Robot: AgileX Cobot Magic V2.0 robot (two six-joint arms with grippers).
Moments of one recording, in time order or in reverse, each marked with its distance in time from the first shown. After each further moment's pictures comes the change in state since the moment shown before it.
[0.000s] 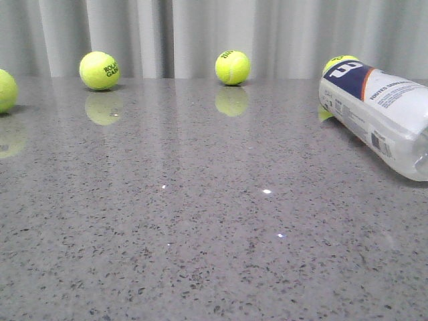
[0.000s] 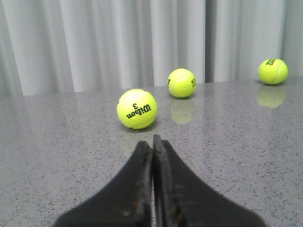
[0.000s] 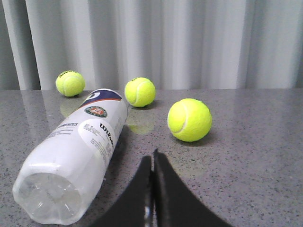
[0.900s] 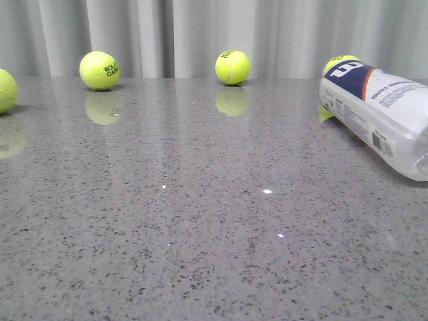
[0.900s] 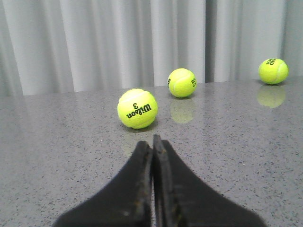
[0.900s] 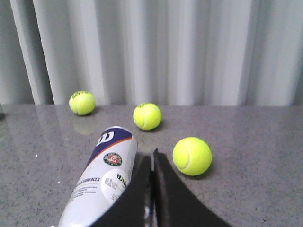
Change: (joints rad) left arm 0.000 0.000 0.000 0.000 0.000 0.000; right arm 0.000 0.182 -0.490 0.007 0.410 0.000
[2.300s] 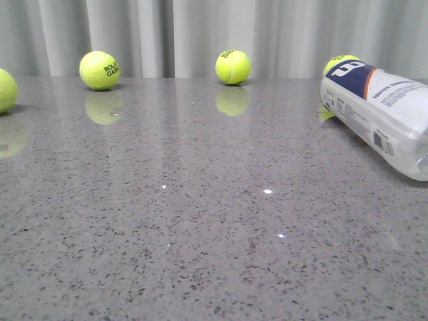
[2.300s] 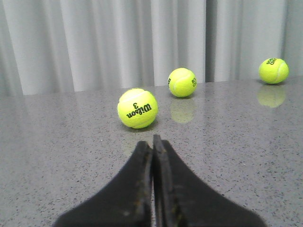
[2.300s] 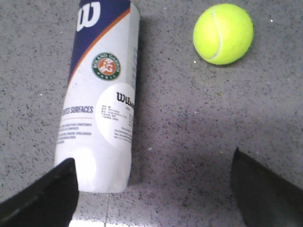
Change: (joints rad) left arm 0.000 0.000 0.000 0.000 0.000 0.000; right arm 0.000 0.770 -0.526 0.061 0.524 -0.006
